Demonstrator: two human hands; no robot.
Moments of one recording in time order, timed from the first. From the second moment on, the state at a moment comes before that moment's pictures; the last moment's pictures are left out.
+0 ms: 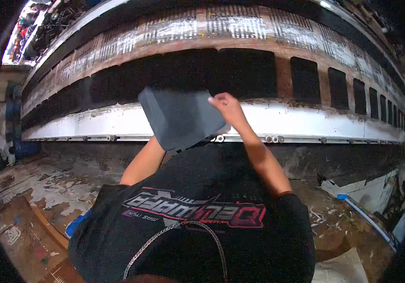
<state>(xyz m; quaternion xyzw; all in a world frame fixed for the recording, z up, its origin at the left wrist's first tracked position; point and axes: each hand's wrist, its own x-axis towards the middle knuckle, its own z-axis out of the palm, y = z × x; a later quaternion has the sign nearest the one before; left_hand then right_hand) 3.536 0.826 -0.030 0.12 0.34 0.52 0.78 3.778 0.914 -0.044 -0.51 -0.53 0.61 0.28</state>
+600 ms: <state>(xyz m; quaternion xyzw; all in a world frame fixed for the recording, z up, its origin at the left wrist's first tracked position) 3.732 0.900 0.034 0.05 0.32 0.52 0.79 4.125 1.096 -0.154 -0.72 -0.51 0.27 0.37</state>
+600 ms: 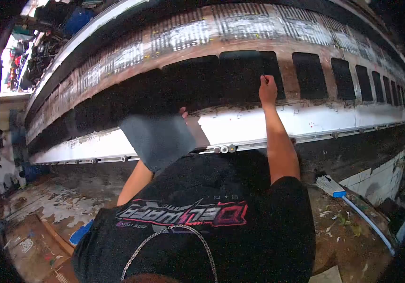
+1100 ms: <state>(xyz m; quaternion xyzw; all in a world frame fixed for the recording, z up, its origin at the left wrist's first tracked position) 3.810 0.898 0.029 0.03 0.41 0.55 0.73 4.132 1.093 -0.153 -0.72 -0.53 0.30 0.33</state>
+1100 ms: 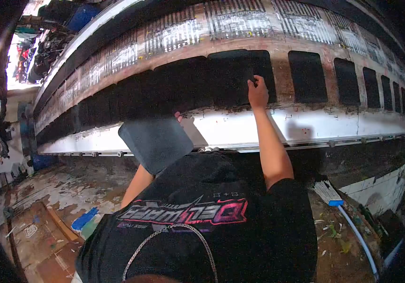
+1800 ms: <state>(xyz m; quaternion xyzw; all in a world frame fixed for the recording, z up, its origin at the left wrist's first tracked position) 3.768 0.842 -0.030 -0.13 0.13 0.65 0.73 3.972 0.977 -0.060 -0.43 -0.56 0.71 0.02</state>
